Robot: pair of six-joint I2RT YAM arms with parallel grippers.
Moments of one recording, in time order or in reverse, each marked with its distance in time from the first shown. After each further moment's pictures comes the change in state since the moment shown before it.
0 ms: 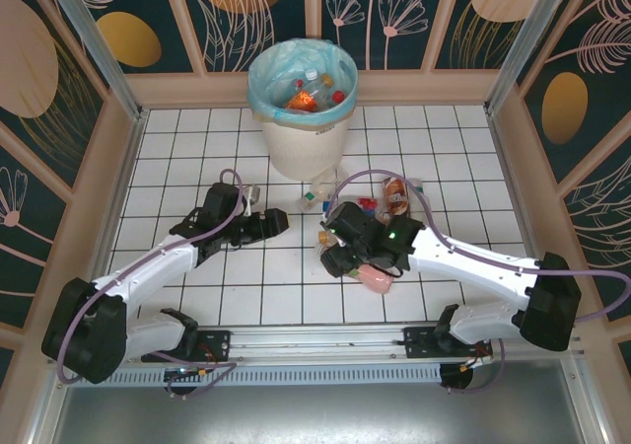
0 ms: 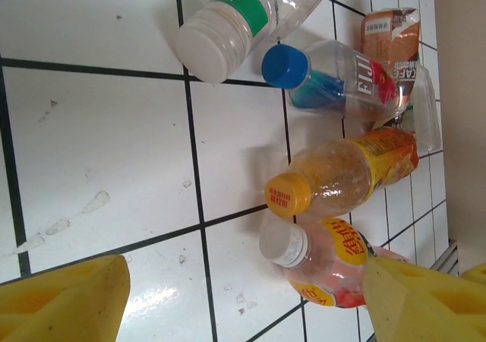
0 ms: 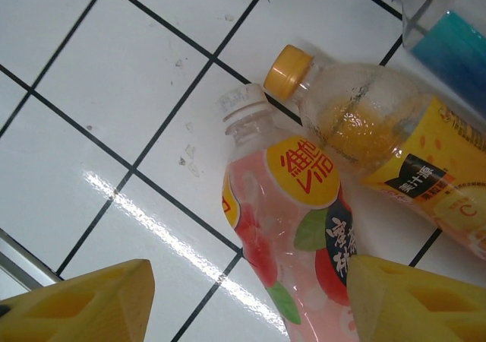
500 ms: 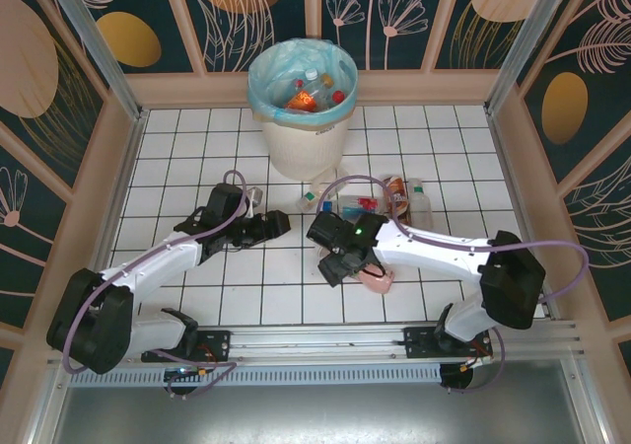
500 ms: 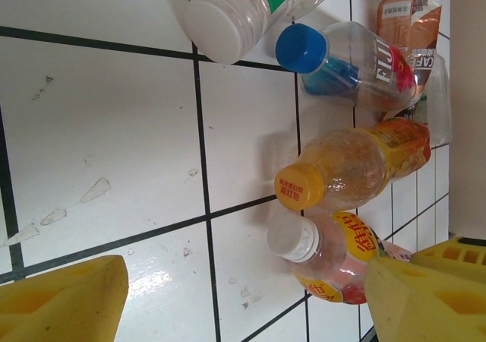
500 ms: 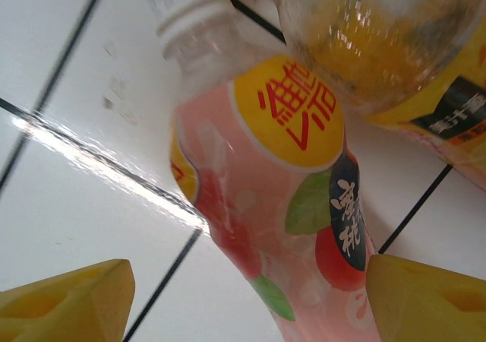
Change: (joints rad) left arm 0.000 0.048 0.000 0.004 0.020 -0.010; right arm 0.027 0.227 0.067 -0.148 0.048 0.073
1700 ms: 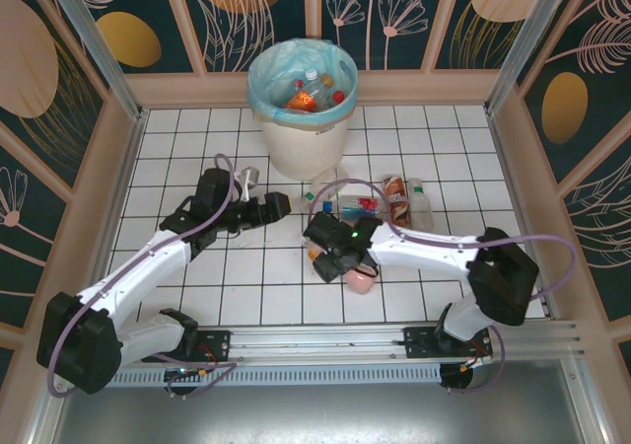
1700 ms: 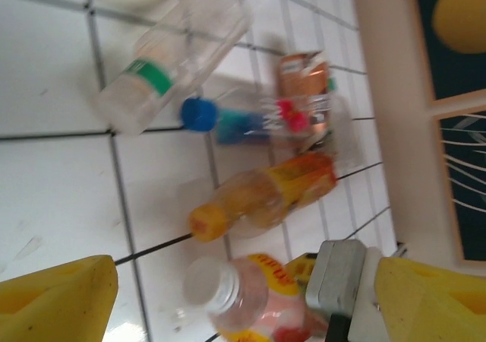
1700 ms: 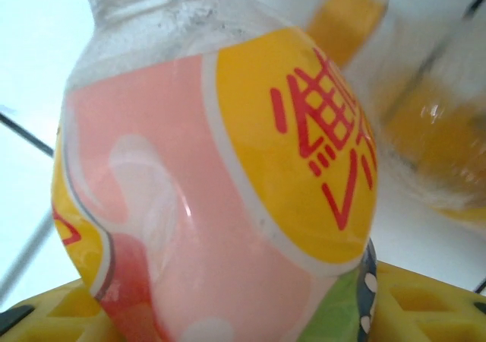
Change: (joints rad) left arm 0.000 -0.122 0.158 -0.074 0.023 0.006; right arm -0.008 -0.020 -0.051 0.237 -0.059 -0.071
